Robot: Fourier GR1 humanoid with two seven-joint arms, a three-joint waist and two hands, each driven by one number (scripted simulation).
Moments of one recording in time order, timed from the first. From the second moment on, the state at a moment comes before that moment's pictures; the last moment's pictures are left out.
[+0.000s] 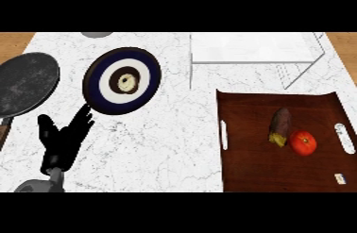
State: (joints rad) left arm -0.04 0.34 -0.14 -1.34 0.33 0.15 0.19; right arm -0.14 -0.97 -0.18 -0.86 -0.13 0.60 -0.56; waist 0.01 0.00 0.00
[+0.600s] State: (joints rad) left arm -0.04 0.34 -0.11 -1.35 0.32 0.14 0.25; right arm -0.14 -0.94 -0.10 -1.28 -0.14 0.56 -0.12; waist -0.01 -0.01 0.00
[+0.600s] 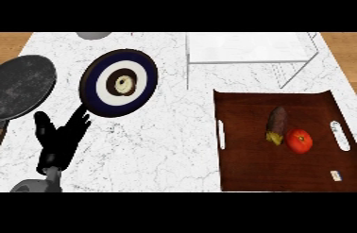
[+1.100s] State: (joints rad) left arm -0.04 0.32 -0.09 -1.36 0.31 0.12 0.26; right arm -0.15 -0.84 -0.02 -1.52 -0.03 0.46 0.26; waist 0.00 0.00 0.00
